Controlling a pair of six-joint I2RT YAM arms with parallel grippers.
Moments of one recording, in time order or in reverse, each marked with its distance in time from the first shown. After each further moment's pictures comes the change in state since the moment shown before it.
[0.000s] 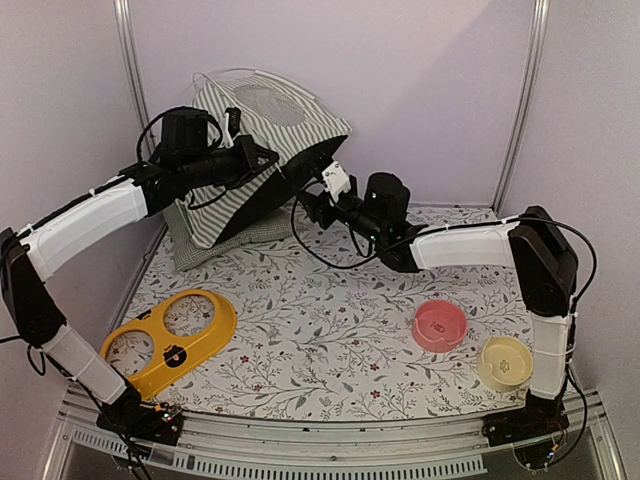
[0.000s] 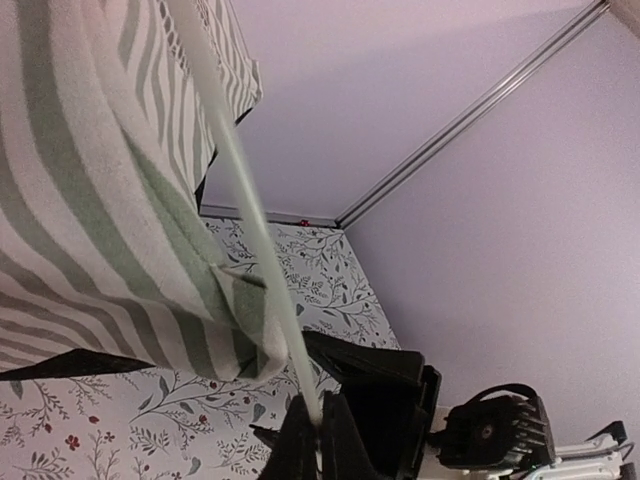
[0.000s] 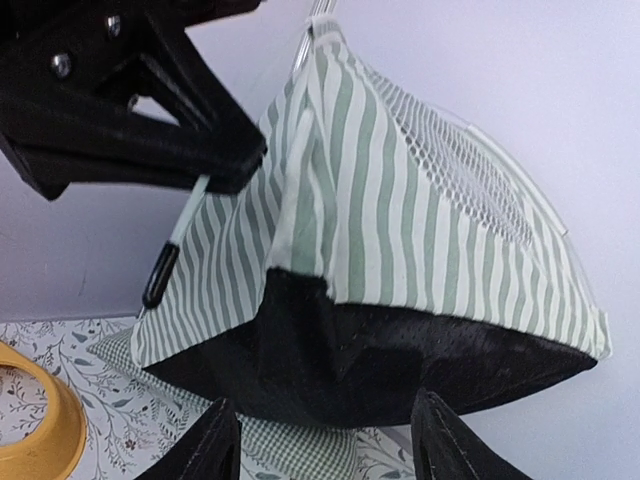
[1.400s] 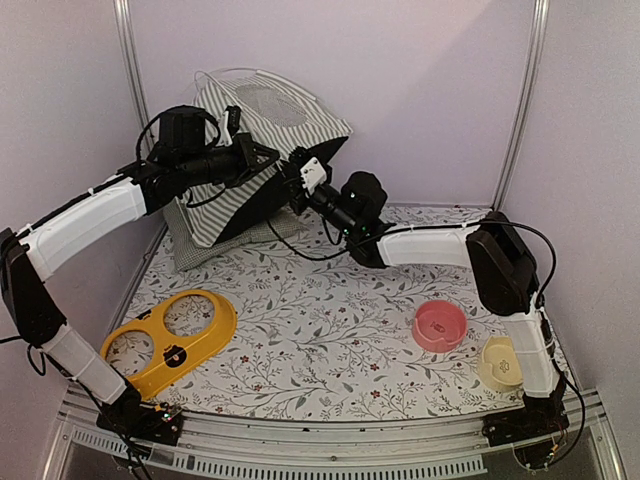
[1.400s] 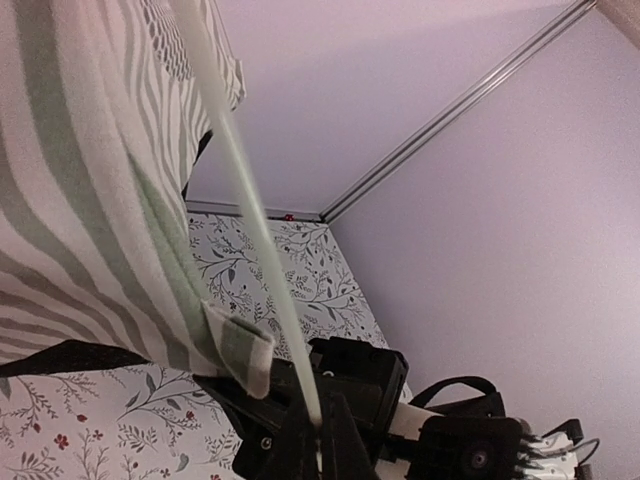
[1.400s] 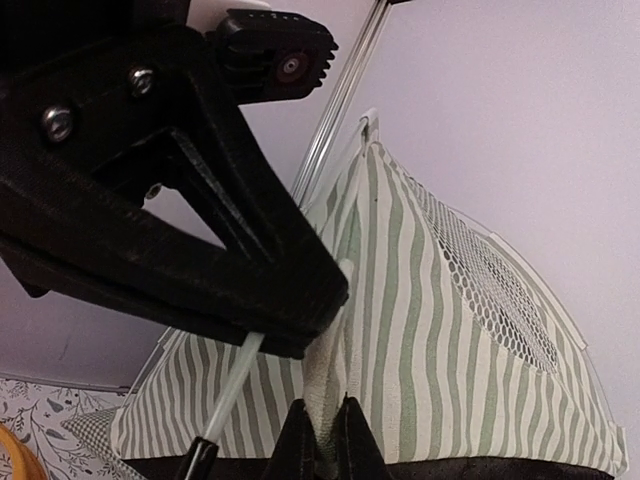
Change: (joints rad) left arm 0.013 0.000 0.009 0.005 0.056 -0.012; right arm 0.021 0.255 0.327 0.201 -0.064 -0.075
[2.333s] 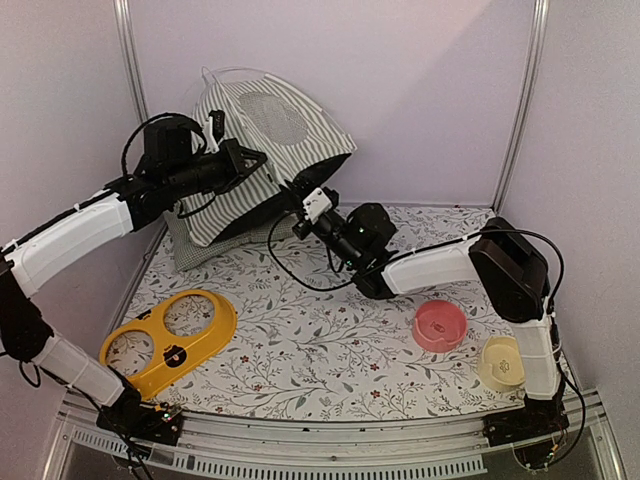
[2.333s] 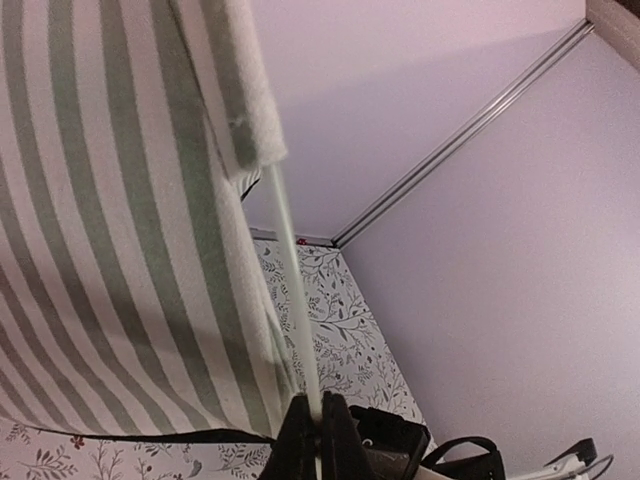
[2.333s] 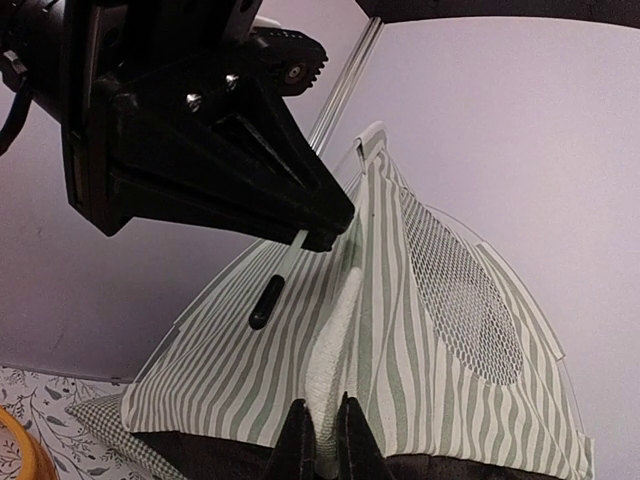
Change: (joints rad) left arm 0.003 -0.109 -0.129 0.069 -0.087 -0.005; right arm 0.077 -0.094 -0.303 0.239 0.111 -0.098
